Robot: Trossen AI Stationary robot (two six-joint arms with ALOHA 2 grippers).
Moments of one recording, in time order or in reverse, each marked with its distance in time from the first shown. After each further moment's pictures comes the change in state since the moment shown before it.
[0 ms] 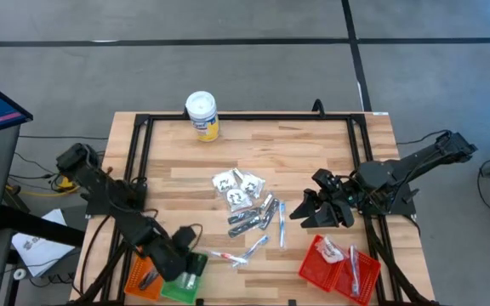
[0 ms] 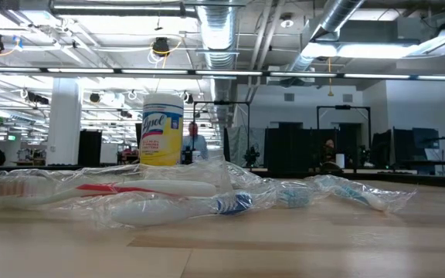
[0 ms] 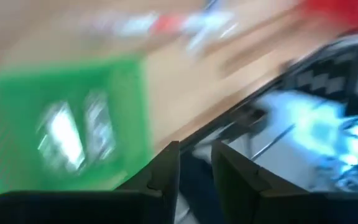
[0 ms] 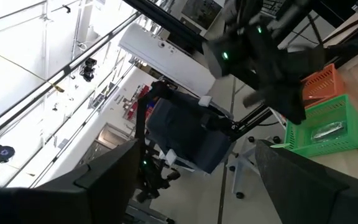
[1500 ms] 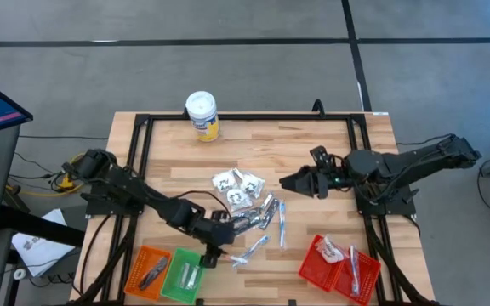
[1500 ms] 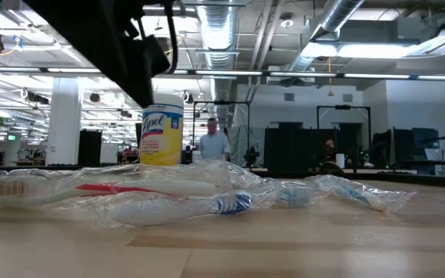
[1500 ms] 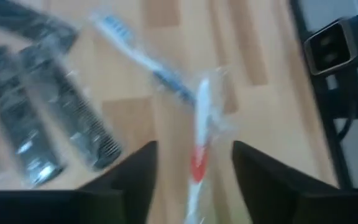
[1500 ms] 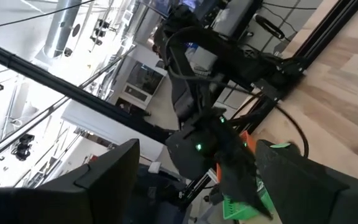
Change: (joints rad) left arm 0.316 0.195 -0.001 0.195 0.226 1.621; right arm -0.169 0.000 0.000 -0.069 0.225 0.035
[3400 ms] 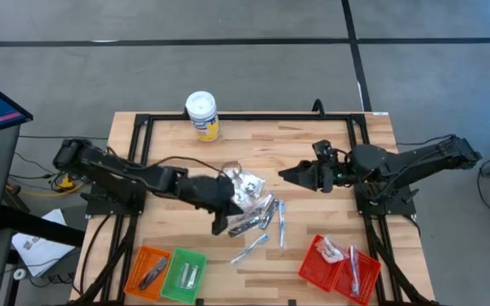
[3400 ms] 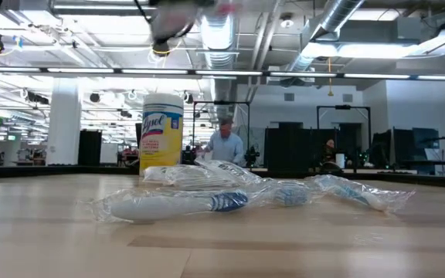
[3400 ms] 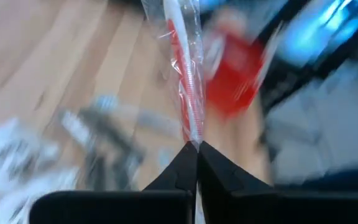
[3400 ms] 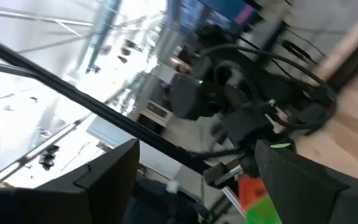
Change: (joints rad) left arm 0.208 -0.263 -0.001 0.149 -0.064 -0.176; right arm -0.017 0.000 0.000 0.146 0.000 -0.032
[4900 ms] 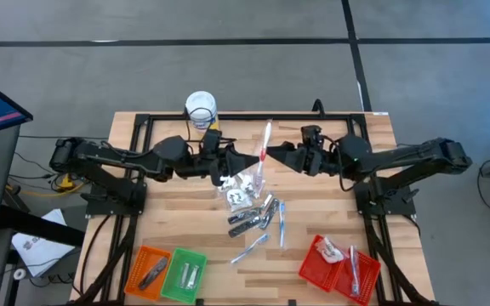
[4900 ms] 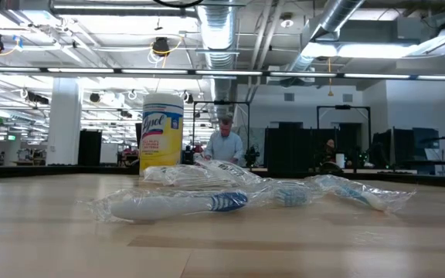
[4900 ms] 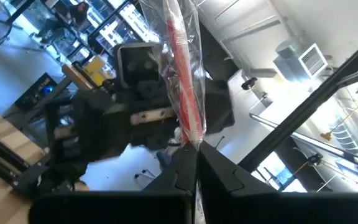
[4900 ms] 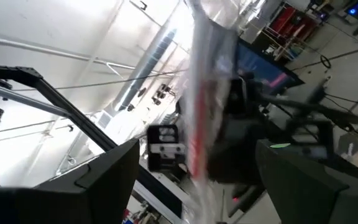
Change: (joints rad) left arm 0.156 -0.042 0.000 0.771 -0.036 -0.316; right arm -0.171 0.190 0.009 0.439 -0.084 -0.074
